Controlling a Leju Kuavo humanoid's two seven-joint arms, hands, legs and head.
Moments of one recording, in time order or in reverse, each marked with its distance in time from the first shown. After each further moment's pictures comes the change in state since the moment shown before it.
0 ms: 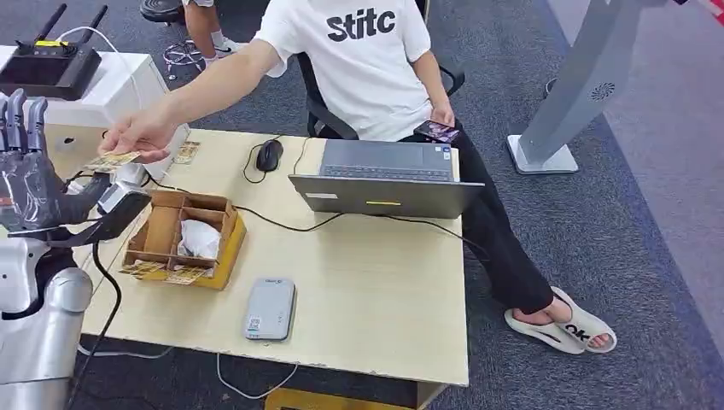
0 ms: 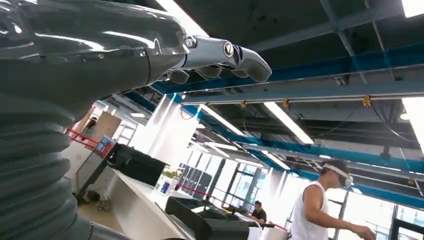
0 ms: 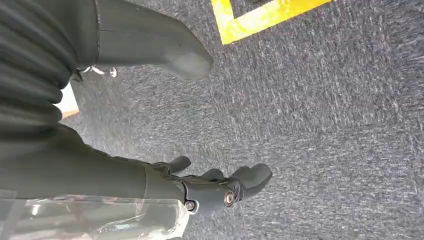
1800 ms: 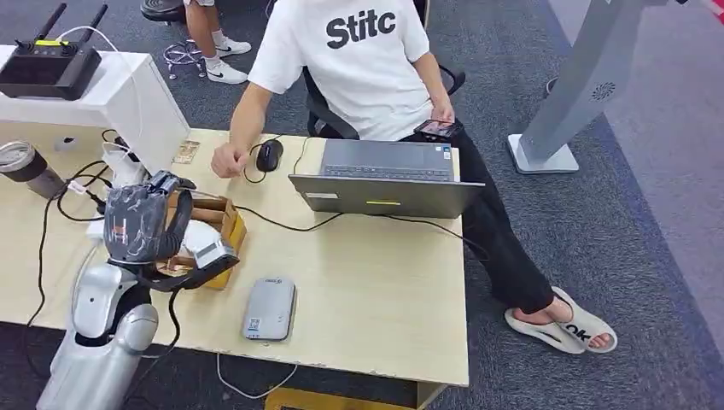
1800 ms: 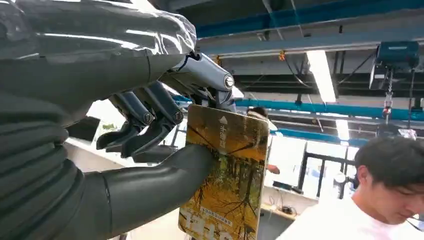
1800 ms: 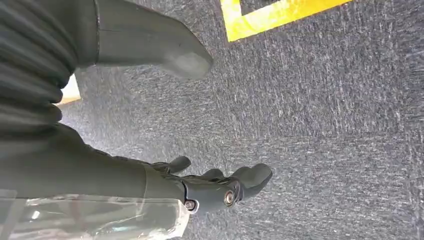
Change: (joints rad) left arm 0.126 -0.076 -0.257 -0.104 -0.039 -0.088 -0.045; right arm 0.005 -0.003 0.023 0.016 0.048 0.005 0.004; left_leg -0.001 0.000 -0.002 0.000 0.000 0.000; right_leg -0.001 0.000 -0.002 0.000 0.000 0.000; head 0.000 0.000
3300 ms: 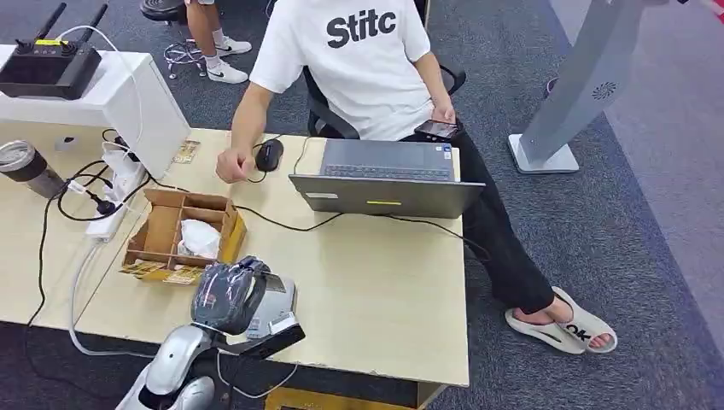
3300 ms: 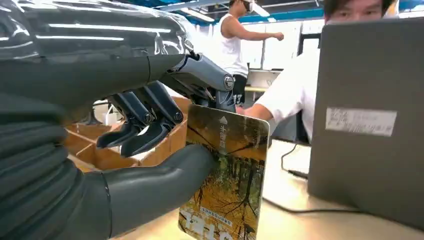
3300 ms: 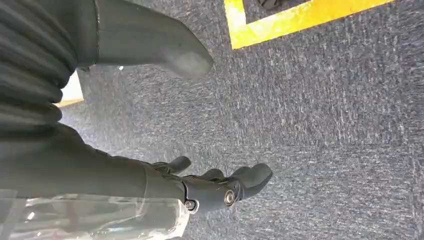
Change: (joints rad) left arm 0.187 -0.051 -0.237 0.060 -0.050 -0.146 0.206; right arm 0.001 0.027 -0.003 -0.007 0.013 0.001 0.007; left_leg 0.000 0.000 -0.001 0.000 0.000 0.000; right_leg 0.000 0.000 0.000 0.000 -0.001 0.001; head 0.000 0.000
